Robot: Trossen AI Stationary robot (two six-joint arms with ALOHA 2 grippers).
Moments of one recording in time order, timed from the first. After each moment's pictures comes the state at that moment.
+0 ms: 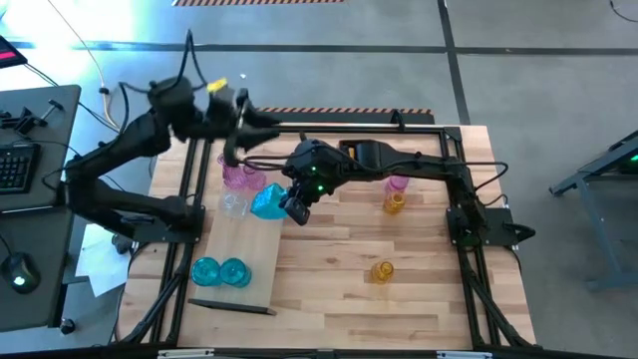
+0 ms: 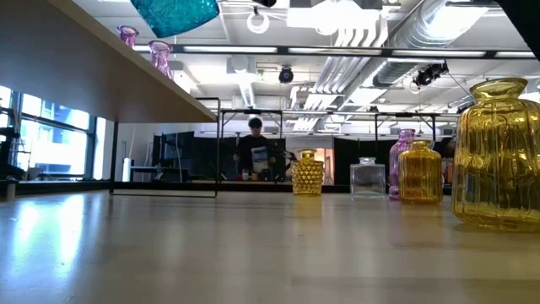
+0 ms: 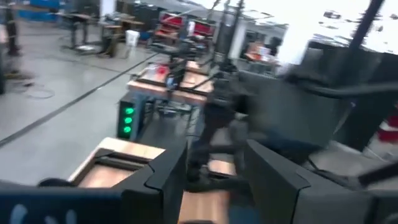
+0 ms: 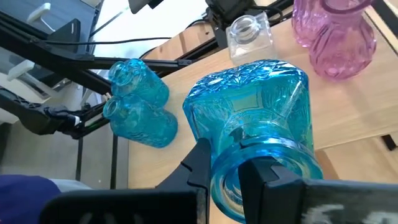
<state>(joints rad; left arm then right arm) 0.35 1.09 1.40 -0.32 0.34 -0.20 0.02 2.07 2.36 -0.94 -0.19 0.51</state>
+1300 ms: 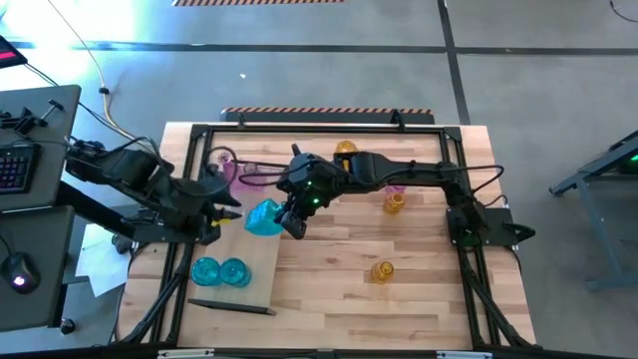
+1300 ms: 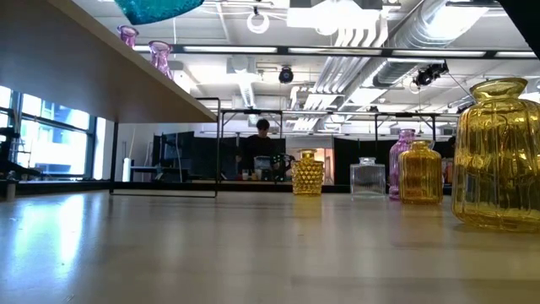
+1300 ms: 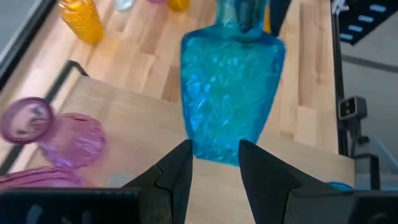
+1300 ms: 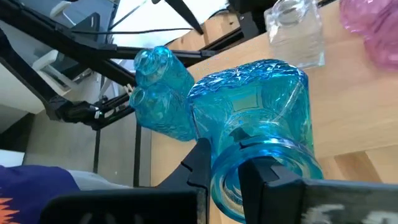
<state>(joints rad) -0.41 1.06 1.40 -1.24 -0.33 -0.52 0.07 2.10 2.35 -0.88 -0.22 0.55</state>
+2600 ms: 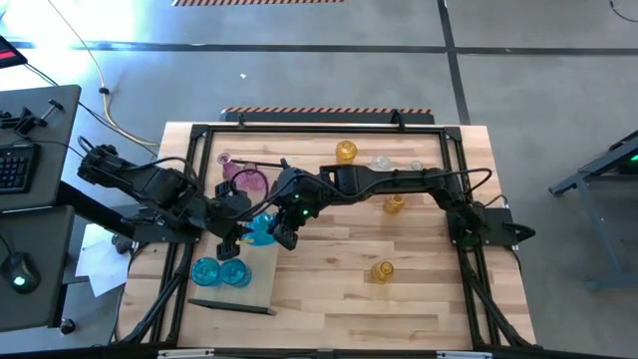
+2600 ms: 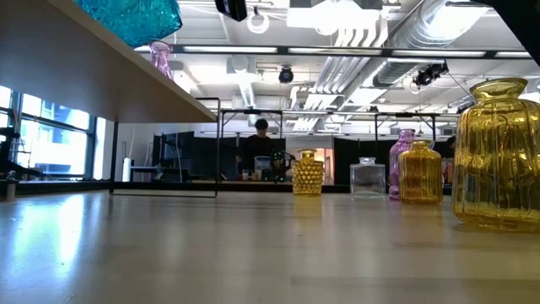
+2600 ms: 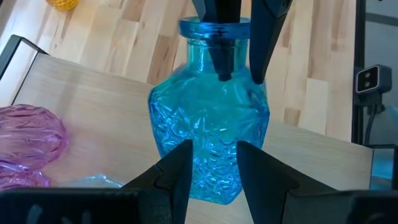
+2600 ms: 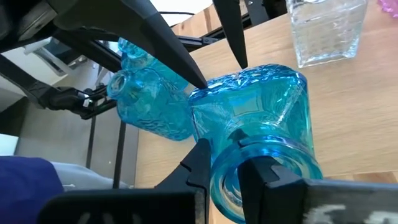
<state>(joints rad) -0.42 1.23 1.41 -1.23 -0.28 -0.55 0.07 2.17 2.31 -0.78 -0.22 0.50</state>
